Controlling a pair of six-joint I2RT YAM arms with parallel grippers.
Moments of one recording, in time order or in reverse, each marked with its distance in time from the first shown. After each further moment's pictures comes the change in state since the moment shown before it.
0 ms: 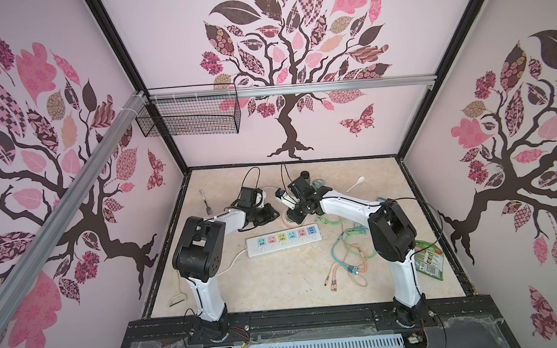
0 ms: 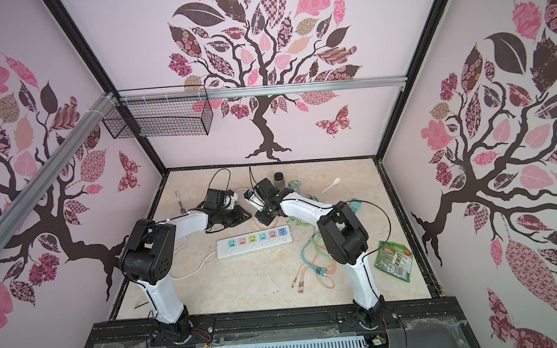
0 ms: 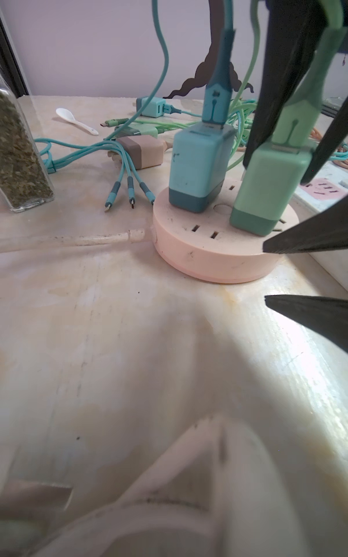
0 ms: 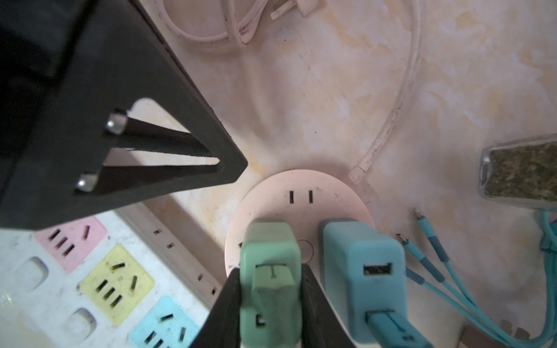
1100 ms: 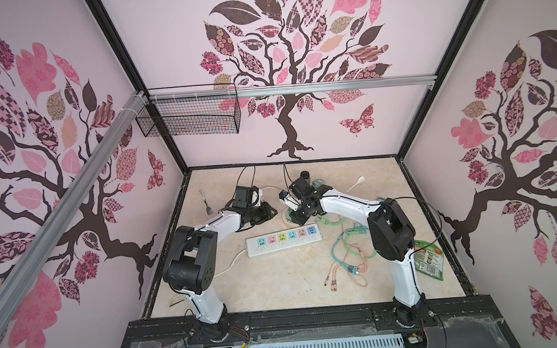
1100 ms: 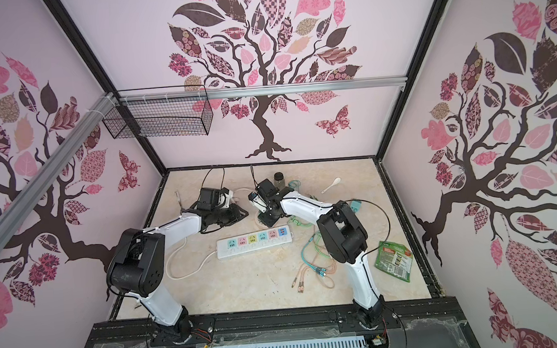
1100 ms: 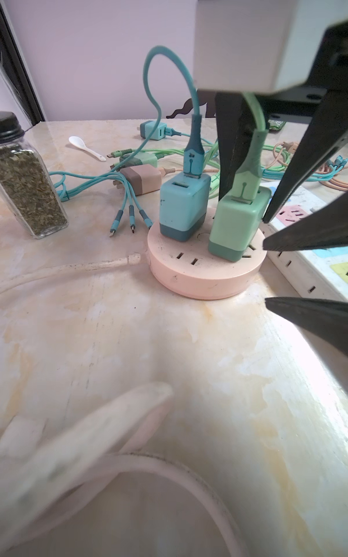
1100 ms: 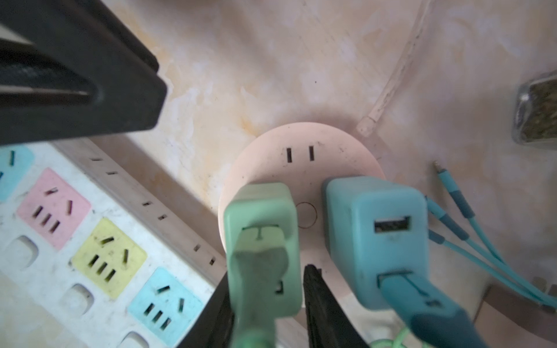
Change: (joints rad) left arm 0.011 -0.117 -0.041 -0.032 0.000 -0.012; right arm -0.008 -0.002 0.026 -0.116 -0.007 0.070
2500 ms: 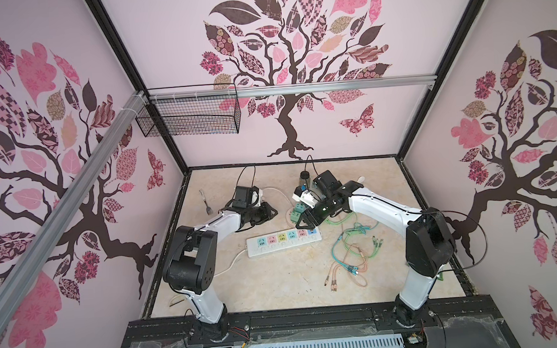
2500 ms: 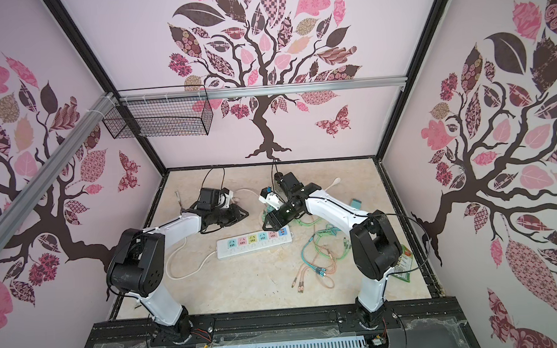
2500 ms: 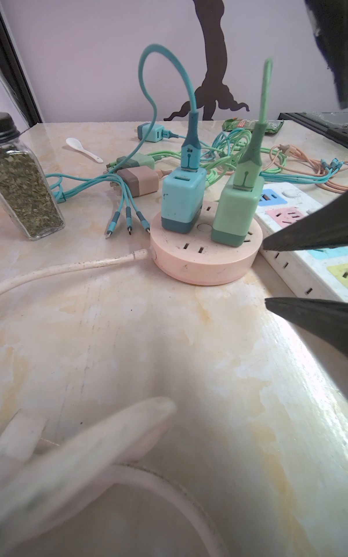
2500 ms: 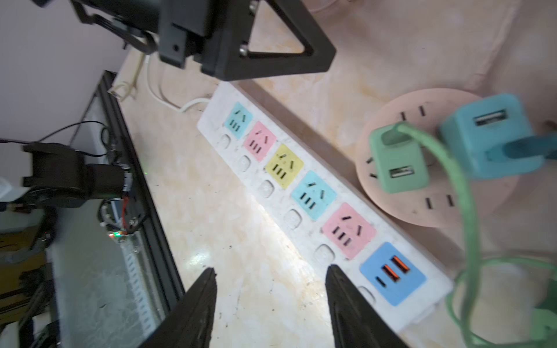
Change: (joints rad) left arm 0.001 0.000 0.000 -0.008 0.014 0.001; right arm -0.119 -0.324 -0.244 -0.036 -0.575 0.111
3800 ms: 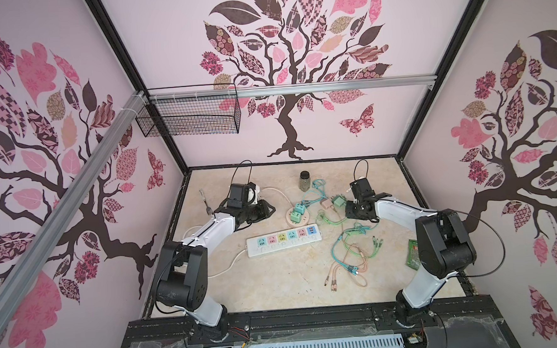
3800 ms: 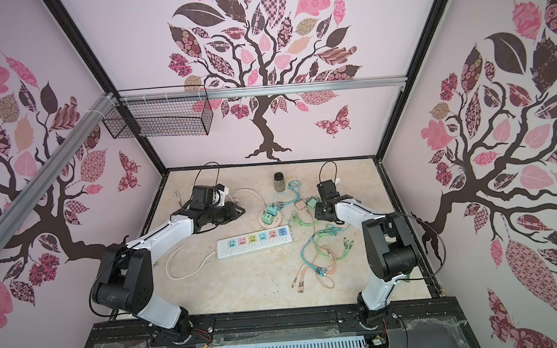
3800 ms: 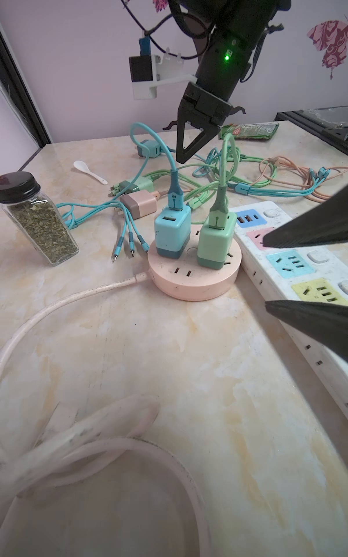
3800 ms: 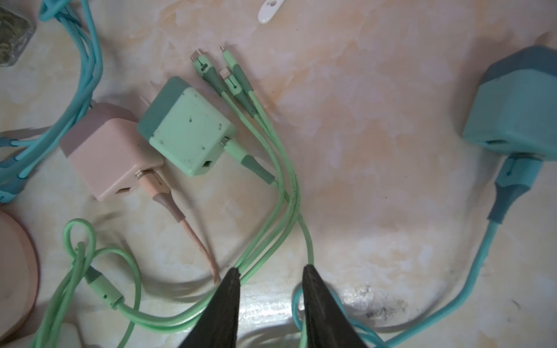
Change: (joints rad) left arm 0.001 -0.148 -0.008 -0.085 -0.033 0.034; right arm -0.307 -0.054 -0.348 0.303 0.769 0.478
